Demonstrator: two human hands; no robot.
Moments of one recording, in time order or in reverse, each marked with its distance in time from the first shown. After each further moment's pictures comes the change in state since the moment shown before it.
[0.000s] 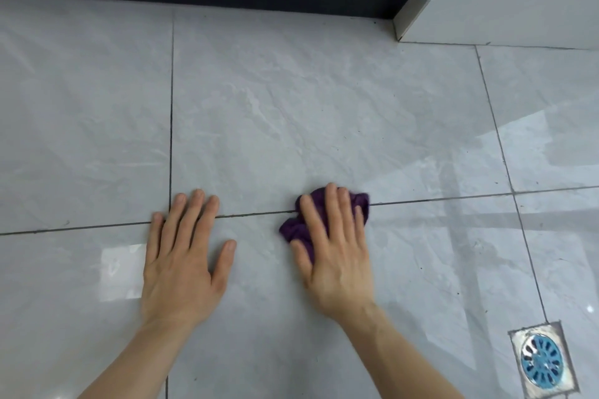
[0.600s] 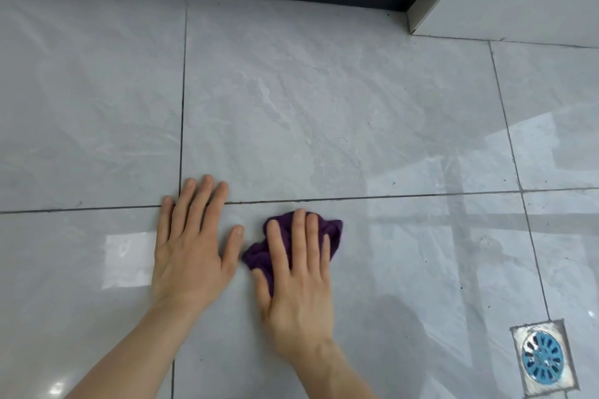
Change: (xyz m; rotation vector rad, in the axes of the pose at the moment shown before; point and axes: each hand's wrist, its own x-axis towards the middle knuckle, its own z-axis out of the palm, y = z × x) left_hand 0.000 0.001 0.000 -0.011 -0.013 -0.013; right_hand -0.049 -0.073 0.024 0.097 -0.055 0.033
